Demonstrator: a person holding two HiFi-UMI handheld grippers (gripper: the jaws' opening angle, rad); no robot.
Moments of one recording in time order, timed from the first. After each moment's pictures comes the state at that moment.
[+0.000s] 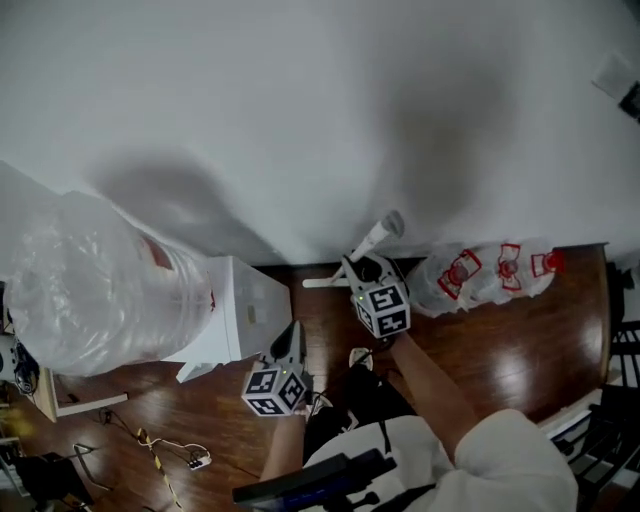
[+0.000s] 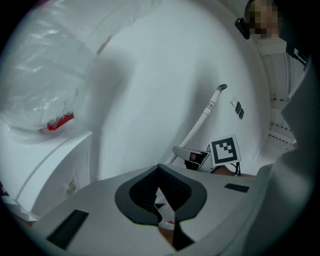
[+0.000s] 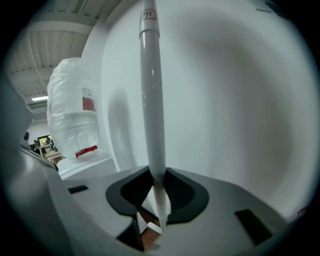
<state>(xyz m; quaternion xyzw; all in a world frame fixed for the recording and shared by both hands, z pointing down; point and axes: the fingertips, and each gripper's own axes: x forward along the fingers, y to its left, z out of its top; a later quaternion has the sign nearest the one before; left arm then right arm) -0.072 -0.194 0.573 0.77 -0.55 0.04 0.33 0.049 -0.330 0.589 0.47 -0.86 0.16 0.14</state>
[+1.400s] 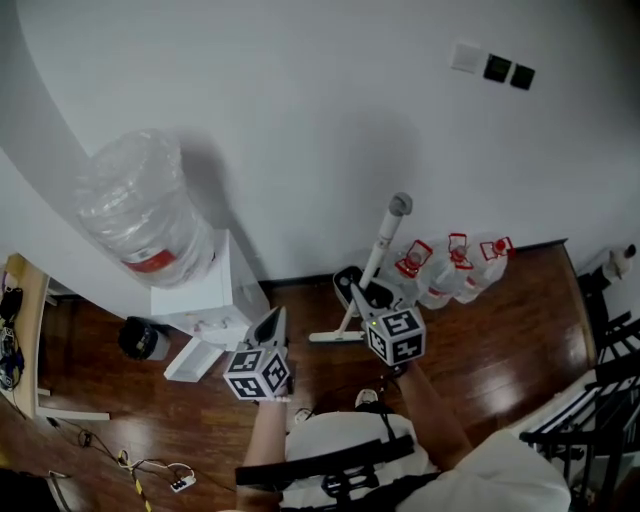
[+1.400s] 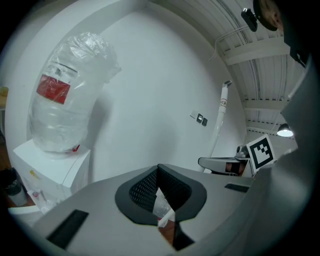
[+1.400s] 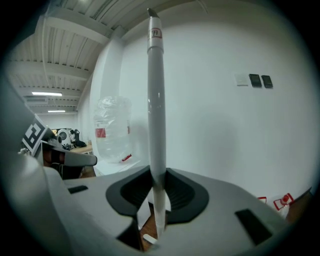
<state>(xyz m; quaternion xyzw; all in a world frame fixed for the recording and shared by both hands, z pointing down) -0.063 0.002 0.444 0.83 -0.50 0.01 0.25 0.104 -0.025 0.428 0.53 -0.83 0.13 0.13</state>
